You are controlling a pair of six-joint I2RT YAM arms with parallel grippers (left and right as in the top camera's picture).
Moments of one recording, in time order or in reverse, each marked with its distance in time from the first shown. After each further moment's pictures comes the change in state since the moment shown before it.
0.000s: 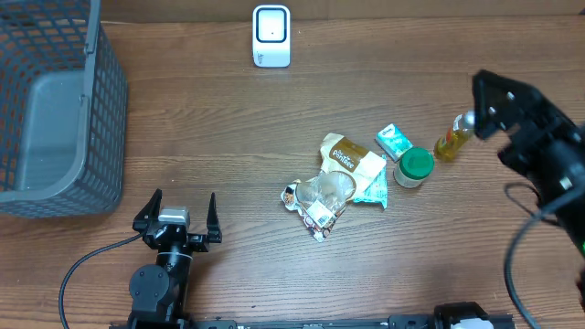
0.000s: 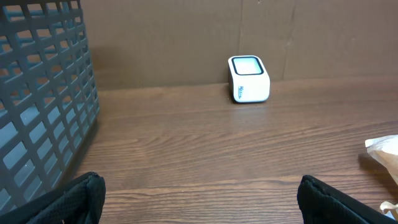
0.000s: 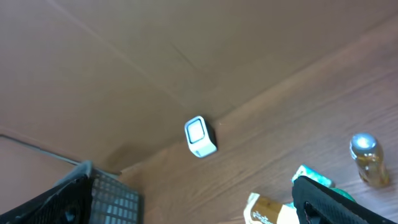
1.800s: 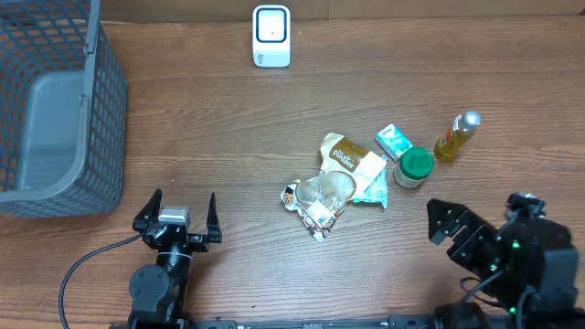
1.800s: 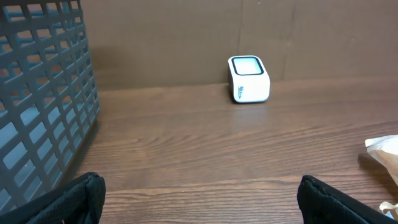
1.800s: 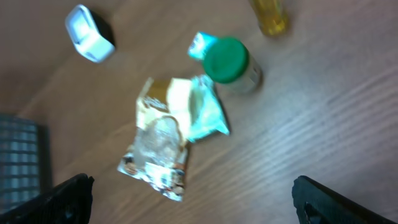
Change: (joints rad) left arm 0.000 0.000 0.000 0.001 0.000 0.000; right arm 0.000 -0.462 -0.792 -0.122 0.000 0.000
